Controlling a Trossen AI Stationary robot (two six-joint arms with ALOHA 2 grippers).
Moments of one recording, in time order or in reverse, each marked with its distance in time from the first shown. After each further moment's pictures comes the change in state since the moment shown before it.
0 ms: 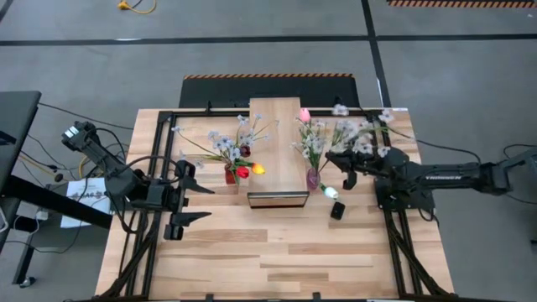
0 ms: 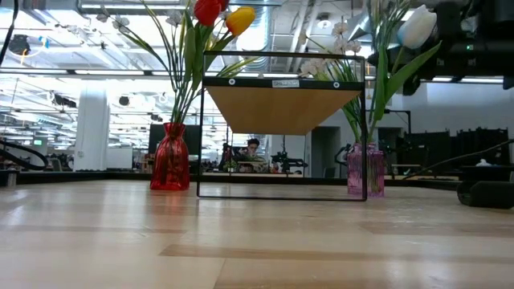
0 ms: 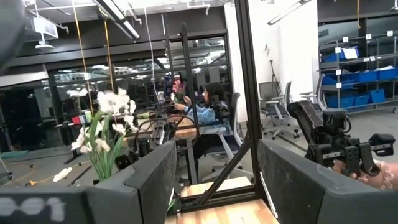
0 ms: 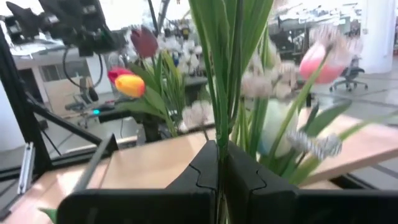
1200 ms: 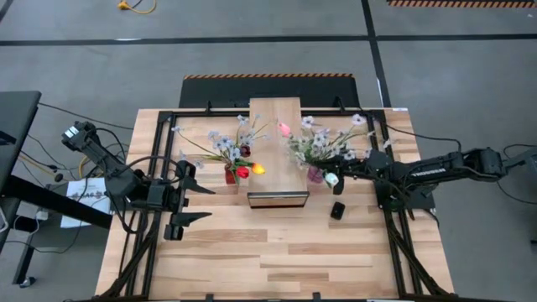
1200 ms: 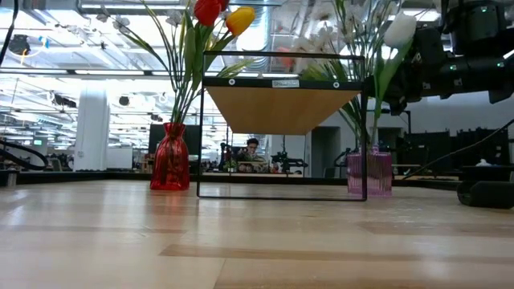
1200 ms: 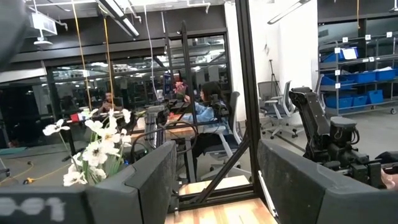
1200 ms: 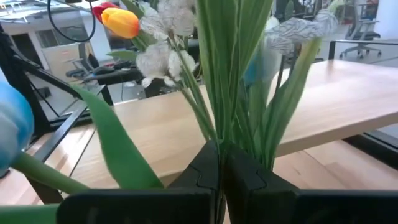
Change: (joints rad) left arm 0.000 0.000 0.000 -0.008 0.000 -0.017; right arm 0.042 0.375 -0.008 0.237 0.004 0.004
